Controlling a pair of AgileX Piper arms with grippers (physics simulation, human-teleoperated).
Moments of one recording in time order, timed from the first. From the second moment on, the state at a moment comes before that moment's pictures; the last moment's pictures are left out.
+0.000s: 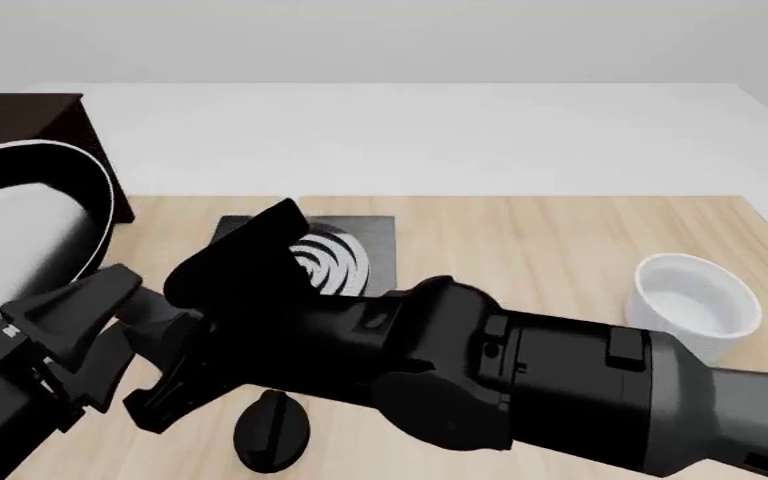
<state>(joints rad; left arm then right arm) -0.47 0.45 -0.30 -0.09 -1.23 1.19 1.58 -1.27 0.11 0.20</state>
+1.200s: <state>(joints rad) -0.42 0.46 -0.30 -0.06 -1.21 1.21 1.42 -1.21 0.08 0.21</state>
